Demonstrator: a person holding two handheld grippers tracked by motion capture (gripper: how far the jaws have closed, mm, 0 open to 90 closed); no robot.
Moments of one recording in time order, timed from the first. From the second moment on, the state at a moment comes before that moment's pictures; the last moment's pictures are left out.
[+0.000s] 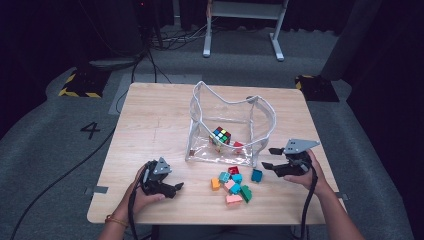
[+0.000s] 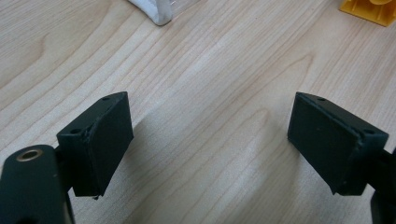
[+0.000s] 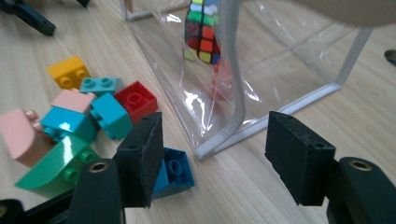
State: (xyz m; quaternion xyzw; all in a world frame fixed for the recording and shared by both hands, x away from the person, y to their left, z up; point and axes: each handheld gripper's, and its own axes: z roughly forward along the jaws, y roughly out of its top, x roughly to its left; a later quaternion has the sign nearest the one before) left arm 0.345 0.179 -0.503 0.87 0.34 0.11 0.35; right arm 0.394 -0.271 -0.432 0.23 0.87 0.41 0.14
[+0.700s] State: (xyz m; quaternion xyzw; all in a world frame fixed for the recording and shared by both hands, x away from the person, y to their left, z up) left arm 0.345 0.179 -0.503 0.87 0.34 0.11 0.35; right arm 0.392 -0.265 -0.470 0.22 0.89 0.40 0.10
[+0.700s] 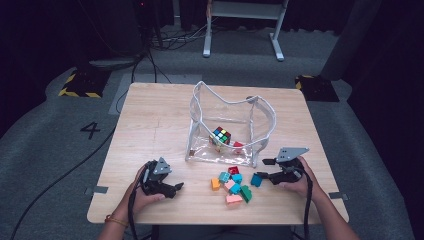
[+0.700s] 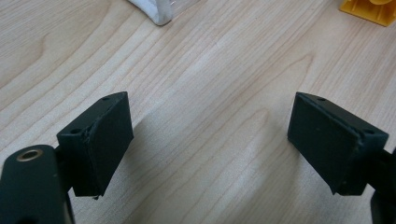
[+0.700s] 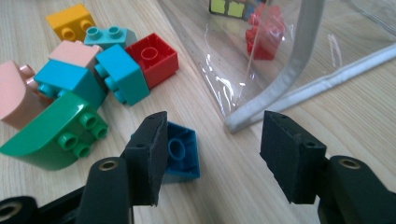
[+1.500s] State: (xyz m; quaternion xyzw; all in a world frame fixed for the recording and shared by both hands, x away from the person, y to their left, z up) left arm 0.345 0.179 -0.503 0.87 0.34 0.12 0.35; right arm 0.365 -0.245 -0.492 0.19 0.90 0.39 0.09
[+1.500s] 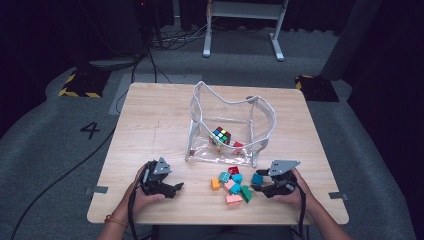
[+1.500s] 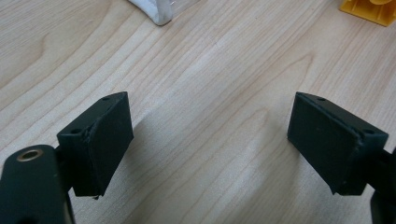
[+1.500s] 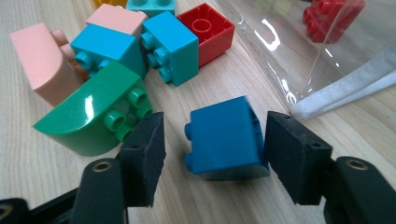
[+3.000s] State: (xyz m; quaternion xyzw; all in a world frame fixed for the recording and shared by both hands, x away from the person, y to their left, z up) left arm 0.345 0.180 -0.503 0.87 0.34 0.12 0.35; right arm 0.397 -0.316 -0.426 0.27 0.84 0.44 0.16
